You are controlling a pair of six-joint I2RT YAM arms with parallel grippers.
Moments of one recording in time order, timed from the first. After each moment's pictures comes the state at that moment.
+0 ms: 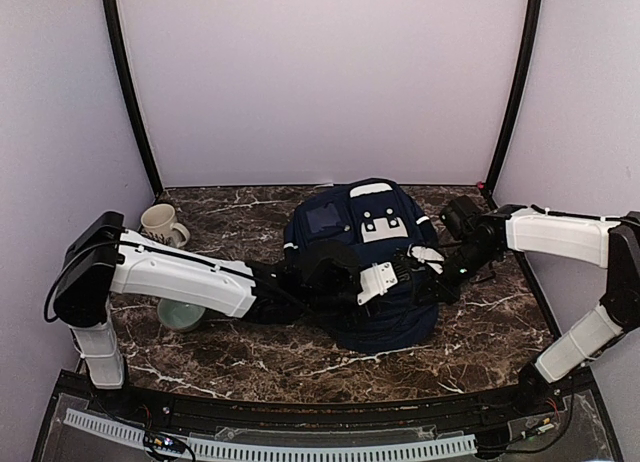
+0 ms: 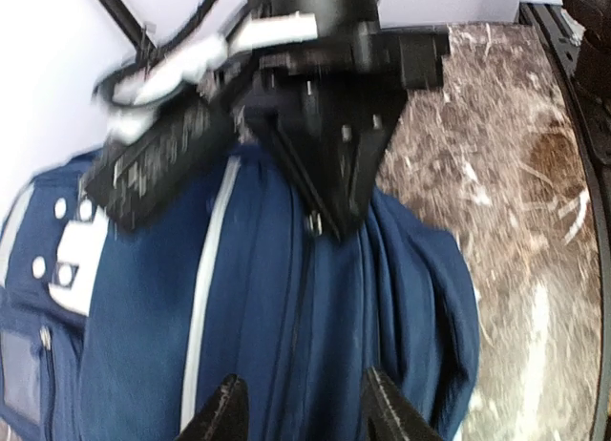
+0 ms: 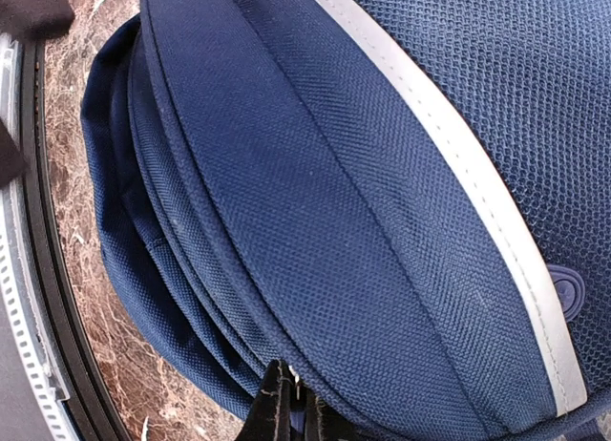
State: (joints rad) left arm -1.21 1.85 1.23 0.08 -0.15 0.31; right arm 0.49 1.47 0.95 -0.77 -0.50 -0.61
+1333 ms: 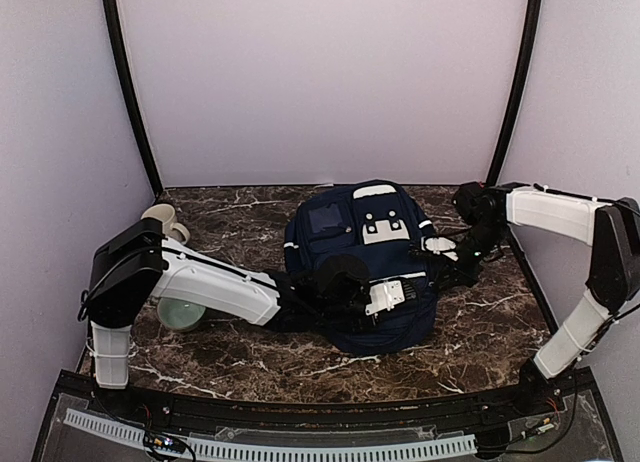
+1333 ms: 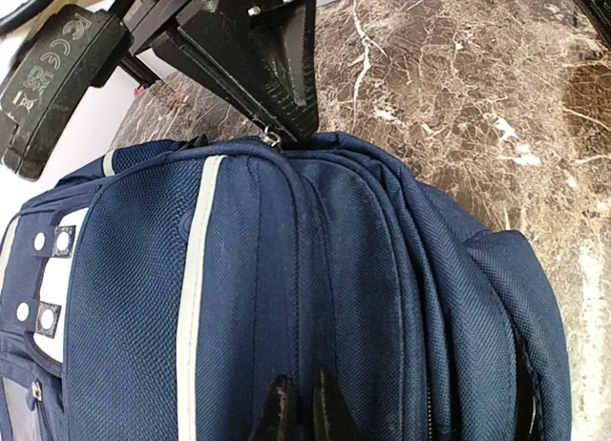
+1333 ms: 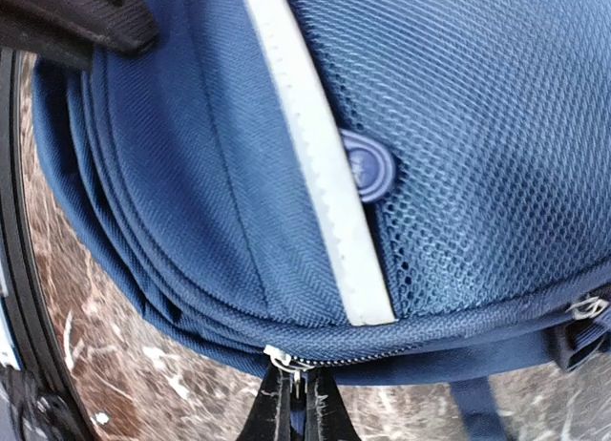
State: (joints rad) left arm -1.20 2.04 1.30 0.21 -0.16 0.49; right arm 0.33 1.58 1.12 -1.01 -0.41 -0.98
